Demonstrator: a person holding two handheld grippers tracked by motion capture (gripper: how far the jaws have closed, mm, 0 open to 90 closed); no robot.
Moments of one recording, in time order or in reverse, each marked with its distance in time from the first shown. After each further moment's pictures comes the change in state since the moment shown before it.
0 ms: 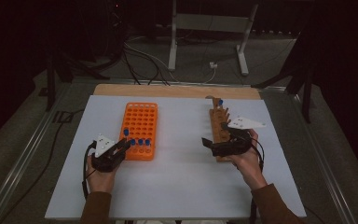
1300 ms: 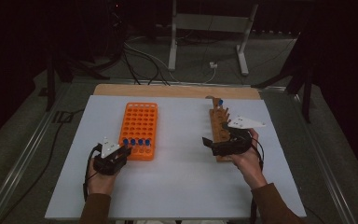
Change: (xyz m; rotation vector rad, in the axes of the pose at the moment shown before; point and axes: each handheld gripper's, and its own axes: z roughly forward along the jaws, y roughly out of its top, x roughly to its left) left arm -0.002 -0.009 0.005 0.115 -0.007 0.032; right arm -0.002 0.001 0.001 0.006 -0.017 -0.006
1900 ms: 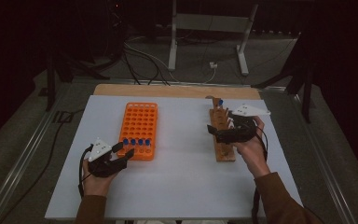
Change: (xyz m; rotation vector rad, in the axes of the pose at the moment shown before) left arm 0.003 0.005 -0.025 -0.147 -0.117 -0.040; right arm -0.021 0.027 -0.002 -0.006 -0.091 -0.015
